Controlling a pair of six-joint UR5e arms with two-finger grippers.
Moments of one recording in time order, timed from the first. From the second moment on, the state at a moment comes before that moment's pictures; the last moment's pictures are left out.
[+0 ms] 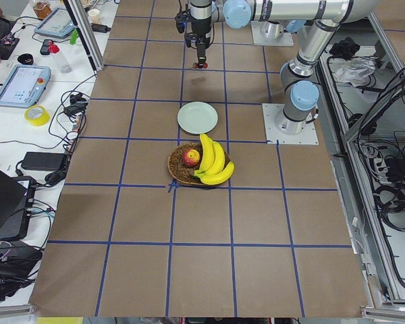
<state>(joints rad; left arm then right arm) -1.52 -1.47 -1.69 -1.57 1.58 0.02 2.08 -1.19 1.90 -2.43 -1.49 0.29</state>
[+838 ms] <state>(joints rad) -1.52 -1.47 -1.69 -1.58 1.58 0.02 2.18 -1.11 1.87 -2.45 -1.50 0.34</state>
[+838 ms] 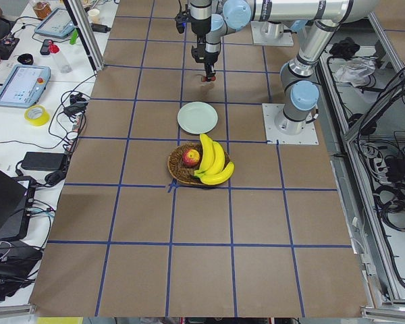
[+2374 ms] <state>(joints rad) -1.52 -1.47 -1.69 -1.57 1.58 0.02 1.59 -1.34 1.91 -2.26 -1.53 0.00</state>
